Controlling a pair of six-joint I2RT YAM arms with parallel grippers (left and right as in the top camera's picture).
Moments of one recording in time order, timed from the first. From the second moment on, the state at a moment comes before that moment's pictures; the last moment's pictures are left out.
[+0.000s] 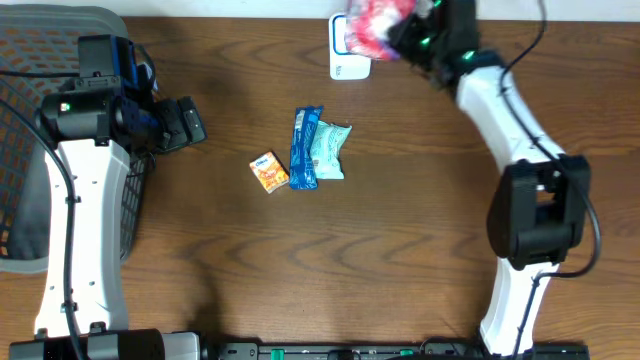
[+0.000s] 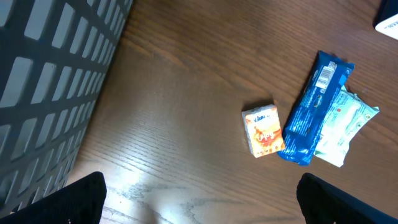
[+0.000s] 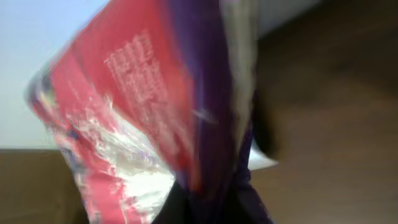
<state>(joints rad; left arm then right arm) 0.09 1.52 1.60 -1.25 0.07 -0.28 0.15 2.14 1.85 -0.37 -0.31 0.72</state>
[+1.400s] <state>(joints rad) 0.09 1.52 1.60 -1.25 0.07 -0.28 -0.74 2.13 1.84 -0.83 -0.20 0.53</state>
